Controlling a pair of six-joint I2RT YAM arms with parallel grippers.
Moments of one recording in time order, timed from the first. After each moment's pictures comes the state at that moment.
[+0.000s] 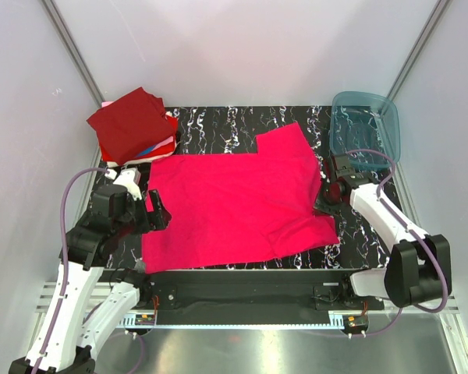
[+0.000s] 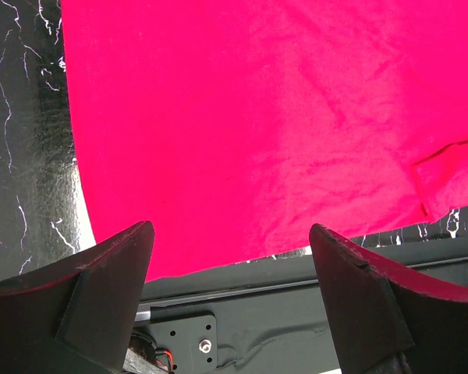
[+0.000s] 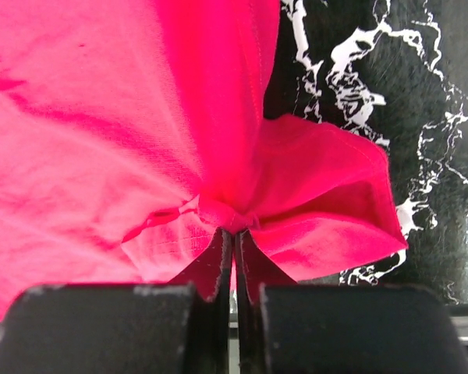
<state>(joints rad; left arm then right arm) -0.26 0.64 0.94 -1.04 0.05 -0.38 0.21 1.32 0.91 -0.77 -0.02 0.58</state>
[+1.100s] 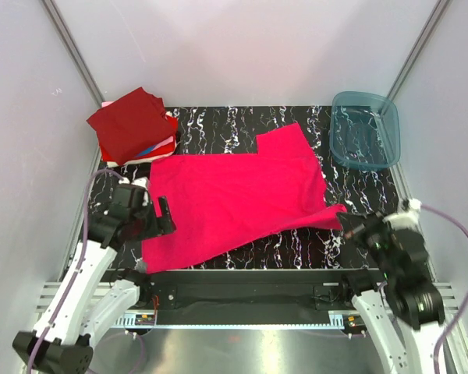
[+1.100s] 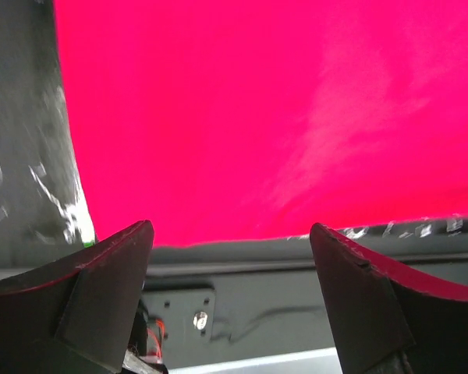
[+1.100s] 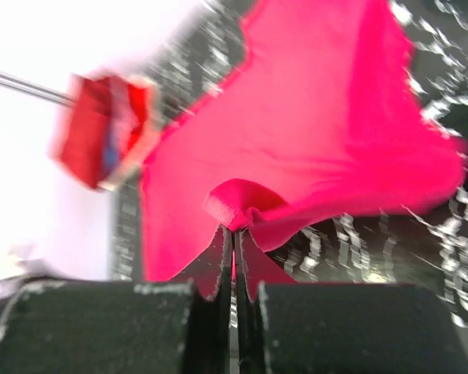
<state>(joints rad) -0.27 0.74 0.85 -1.07 0.03 -0.47 0.21 0.30 0.80 -0.84 0.00 0.86</state>
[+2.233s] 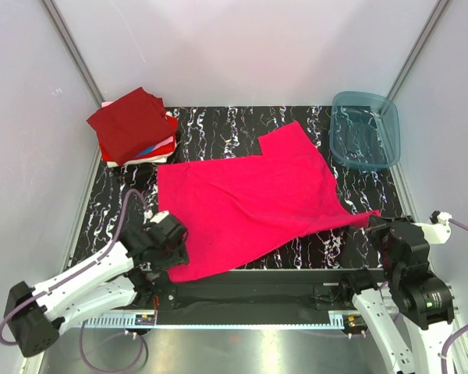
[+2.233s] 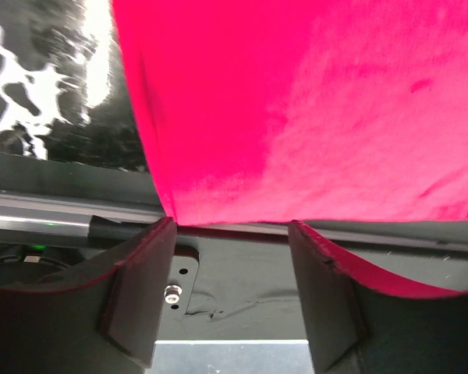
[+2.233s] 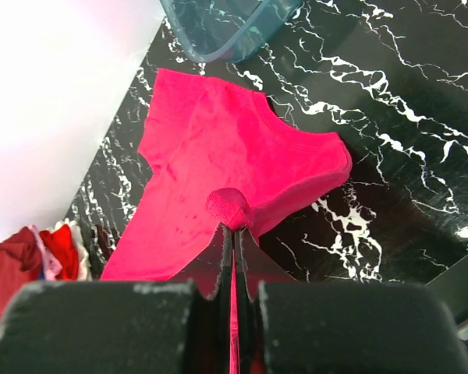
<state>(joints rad) -0.78 0.80 0.55 -1.05 -0.15 -1.06 0.21 0.29 0.91 -1.07 0.48 1.03</state>
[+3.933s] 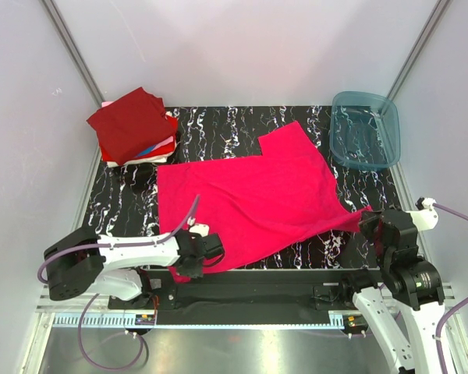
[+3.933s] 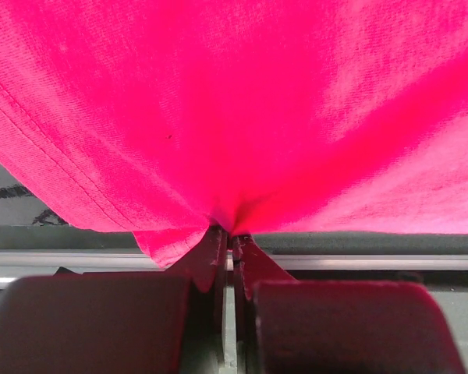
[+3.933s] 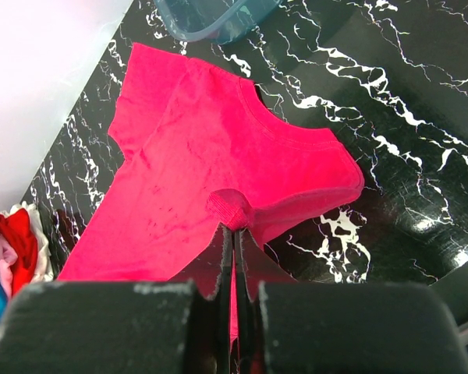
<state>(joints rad) -1.14 1.30 0.57 -0.81 -0.24 -1.00 0.21 0.38 0.85 -0.99 0.45 0.95</state>
